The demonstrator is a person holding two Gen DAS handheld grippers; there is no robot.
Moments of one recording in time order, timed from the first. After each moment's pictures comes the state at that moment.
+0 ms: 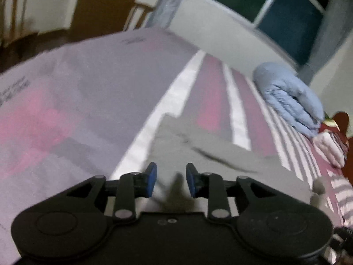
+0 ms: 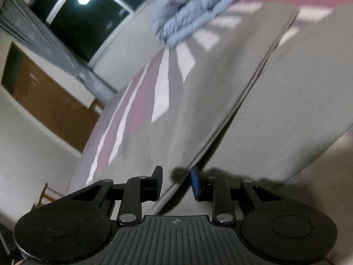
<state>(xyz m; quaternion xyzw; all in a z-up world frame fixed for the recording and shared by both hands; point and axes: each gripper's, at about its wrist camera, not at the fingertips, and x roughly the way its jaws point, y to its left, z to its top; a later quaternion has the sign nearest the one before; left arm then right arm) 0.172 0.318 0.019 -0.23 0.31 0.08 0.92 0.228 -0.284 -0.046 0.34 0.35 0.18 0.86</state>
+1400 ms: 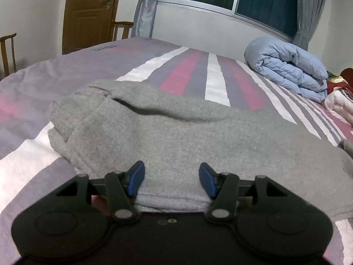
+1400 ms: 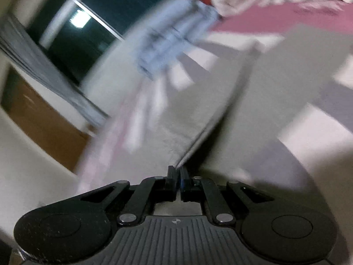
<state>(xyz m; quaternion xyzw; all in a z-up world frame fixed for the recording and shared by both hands) 0.198 0.177 -0.056 -0.12 0.29 0.12 0.94 0.209 -0.383 -0.067 0.36 0.33 0.13 0.86</state>
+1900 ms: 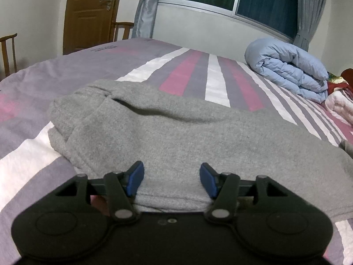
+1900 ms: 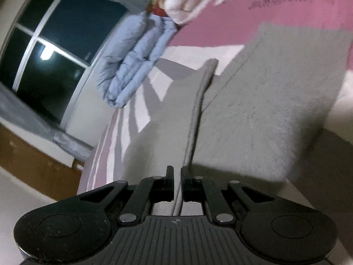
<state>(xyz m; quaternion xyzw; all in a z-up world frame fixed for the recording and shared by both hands) 0.199 0.175 -0.055 -0.12 0.29 0.12 0.94 0.294 -0.443 -0.085 0.46 0.31 0.08 0.83</state>
